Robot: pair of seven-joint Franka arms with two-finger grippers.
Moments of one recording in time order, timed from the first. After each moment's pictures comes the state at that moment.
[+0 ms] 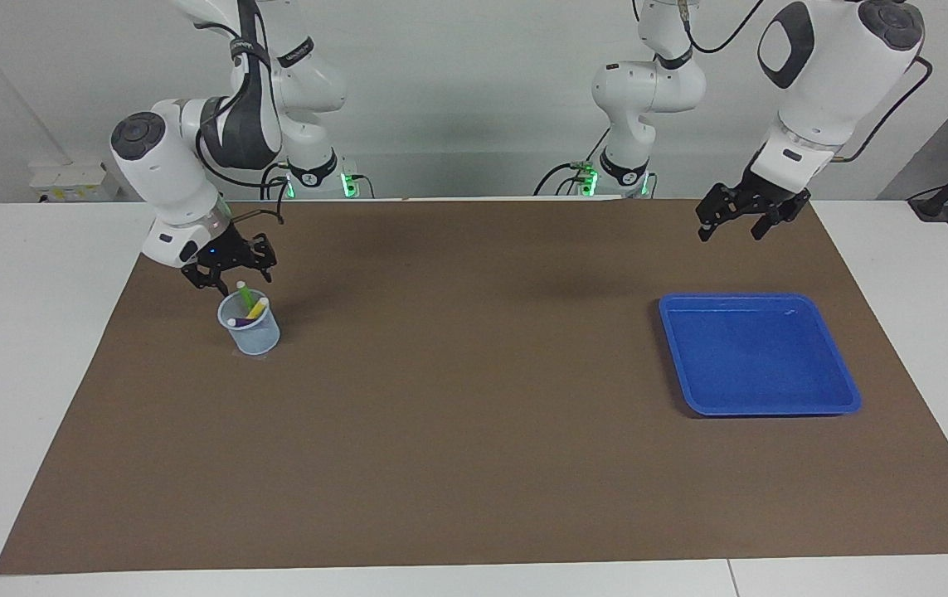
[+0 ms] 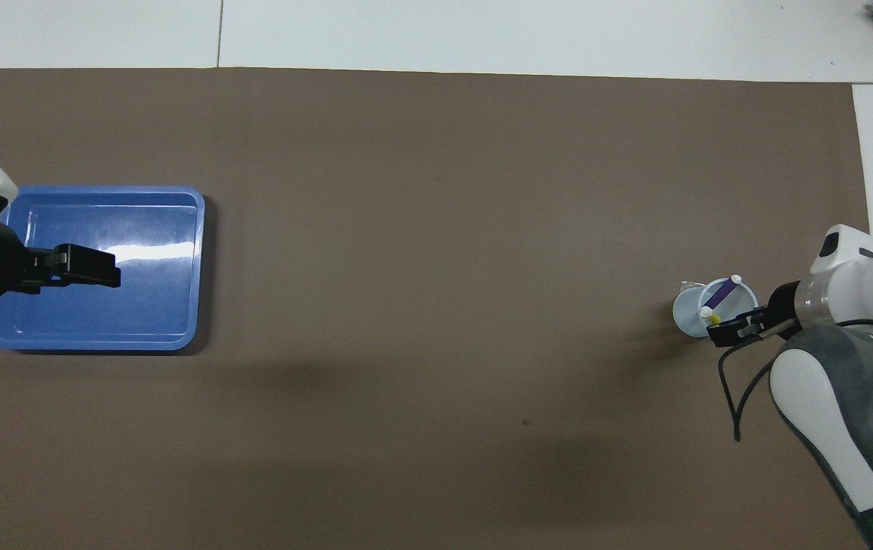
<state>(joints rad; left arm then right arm) -0.11 -0.12 0.04 -1.84 -0.07 1.72 -0.08 -0.12 -0.12 0.04 -2.26 0.06 2.10 -0.45</state>
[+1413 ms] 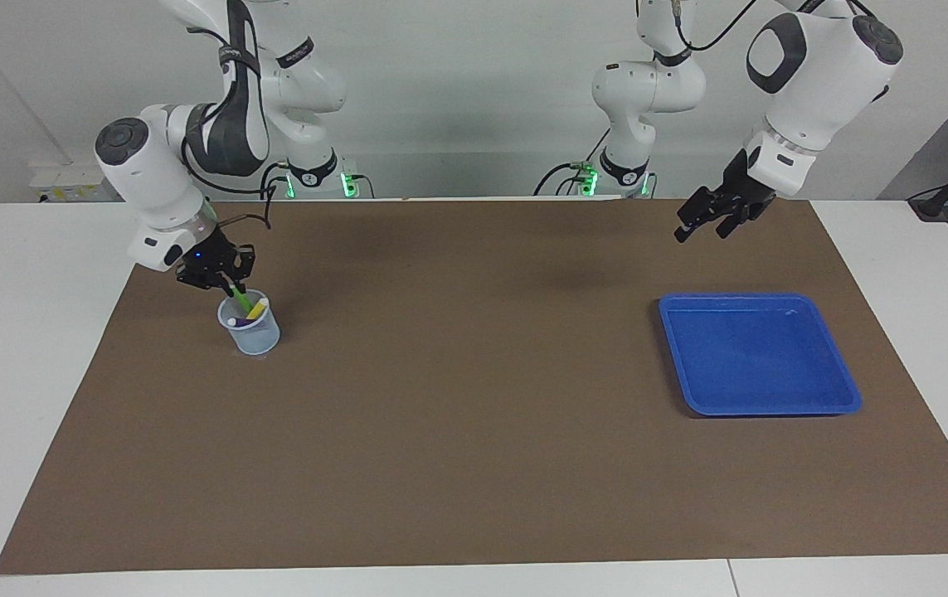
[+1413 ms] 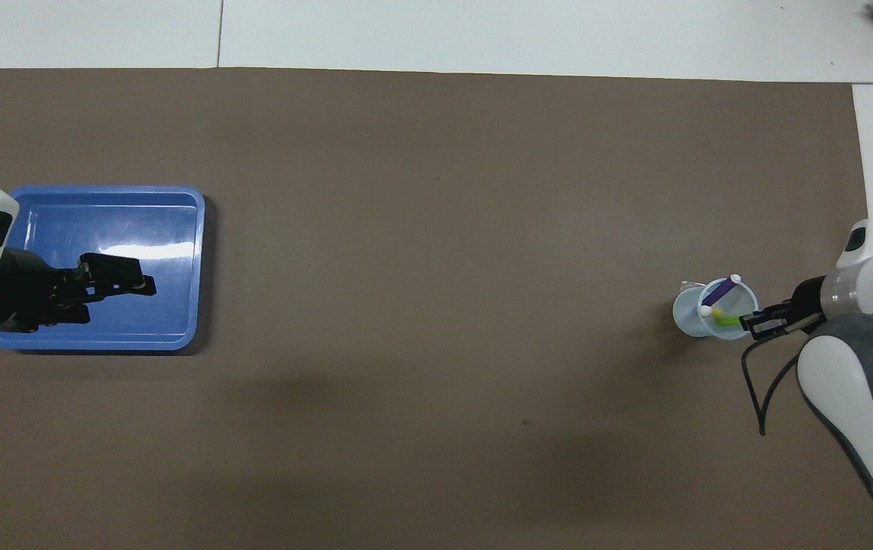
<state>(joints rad) -0.11 -0.20 0.05 -2.01 -0.26 1.83 -0.29 -0.15 -0.11 0.04 -2.18 0.06 2.03 -0.46</state>
